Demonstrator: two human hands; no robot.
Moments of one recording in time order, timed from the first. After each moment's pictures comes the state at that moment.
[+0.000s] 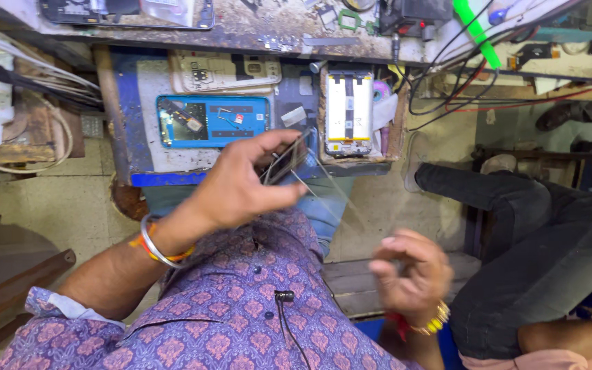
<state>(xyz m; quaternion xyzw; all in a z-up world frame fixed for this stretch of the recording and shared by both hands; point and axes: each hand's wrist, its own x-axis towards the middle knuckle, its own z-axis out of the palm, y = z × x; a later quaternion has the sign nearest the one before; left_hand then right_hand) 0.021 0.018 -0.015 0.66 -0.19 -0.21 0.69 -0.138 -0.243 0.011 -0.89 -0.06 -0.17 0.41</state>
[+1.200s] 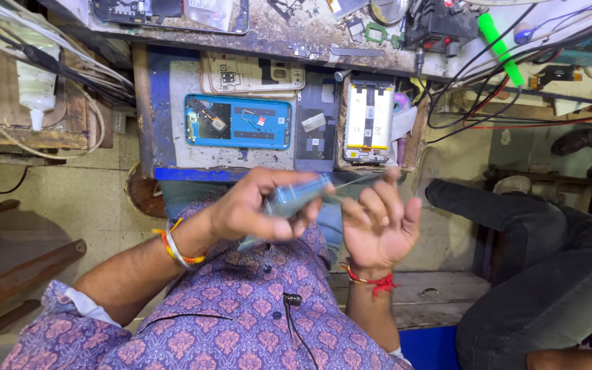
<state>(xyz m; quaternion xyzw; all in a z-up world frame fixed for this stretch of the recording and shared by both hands) 0.002 0.038 -0.031 0.35 -0.18 -0.41 0.82 -0.068 -0.196 -0.047 -0.05 -0.02 0.03 1.00</state>
